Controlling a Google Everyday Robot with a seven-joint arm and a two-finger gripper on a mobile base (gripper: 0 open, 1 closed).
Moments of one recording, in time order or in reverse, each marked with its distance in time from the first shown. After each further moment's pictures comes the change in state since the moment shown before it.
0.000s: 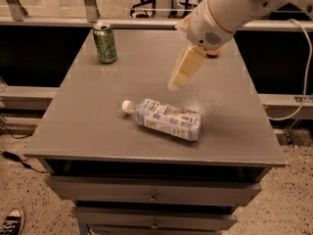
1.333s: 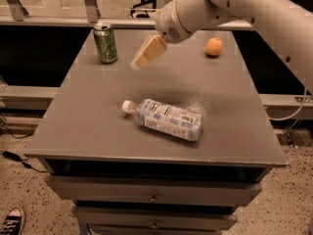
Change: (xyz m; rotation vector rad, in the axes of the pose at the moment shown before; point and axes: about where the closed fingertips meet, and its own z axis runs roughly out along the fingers) arm -0.055 -0.070 0.073 0.073 -0.238 0.084
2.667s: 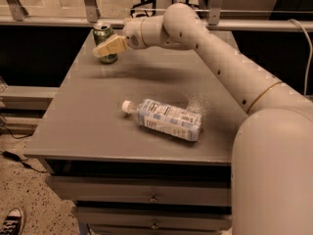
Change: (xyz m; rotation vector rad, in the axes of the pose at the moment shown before) arm -0.043 -0.064 0.148 0.034 -0.367 0.223
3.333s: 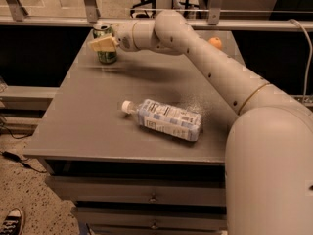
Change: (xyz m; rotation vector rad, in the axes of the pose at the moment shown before) arm -0.001 0.004 0.028 0.010 -0.047 0.032
